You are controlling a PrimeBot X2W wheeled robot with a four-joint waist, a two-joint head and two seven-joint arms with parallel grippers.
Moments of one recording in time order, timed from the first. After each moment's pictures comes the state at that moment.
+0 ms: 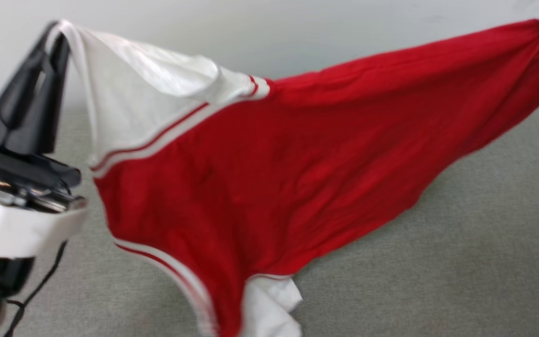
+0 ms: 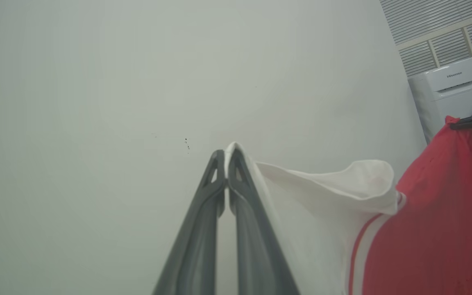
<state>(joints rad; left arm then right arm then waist) -0.42 0.77 -0.25 -0.49 -0.58 0.15 -0.09 -0.62 -0.59 0.10 -0.16 0.56 0.13 0.61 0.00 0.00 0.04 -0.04</state>
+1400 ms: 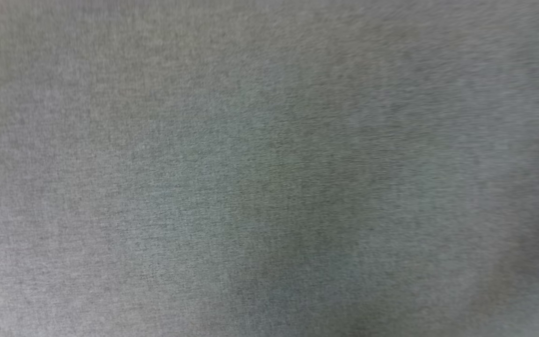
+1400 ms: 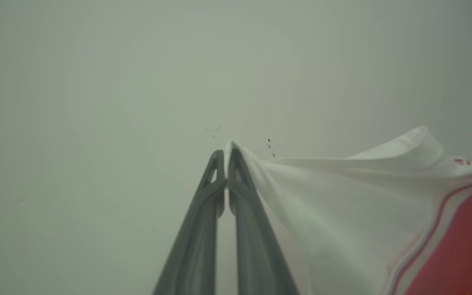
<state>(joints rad) -1.89 0.65 -0.36 0.40 -0.48 -0.11 -0.07 -1.49 -0.38 0.02 0.25 0.14 0.13 0.23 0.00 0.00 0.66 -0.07</state>
